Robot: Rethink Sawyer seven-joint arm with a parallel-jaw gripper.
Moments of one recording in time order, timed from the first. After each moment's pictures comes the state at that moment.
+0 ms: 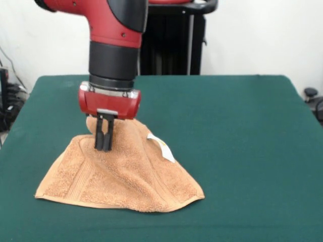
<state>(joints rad) -0.37 -0.52 0.00 1.64 -0.06 0.06 1.48</state>
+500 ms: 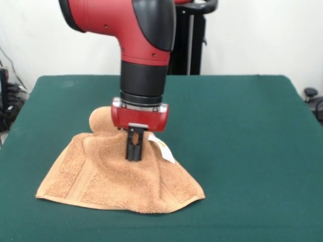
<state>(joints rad) -0.29 -0.45 -0.02 1.65 0.01 0.03 1.48</state>
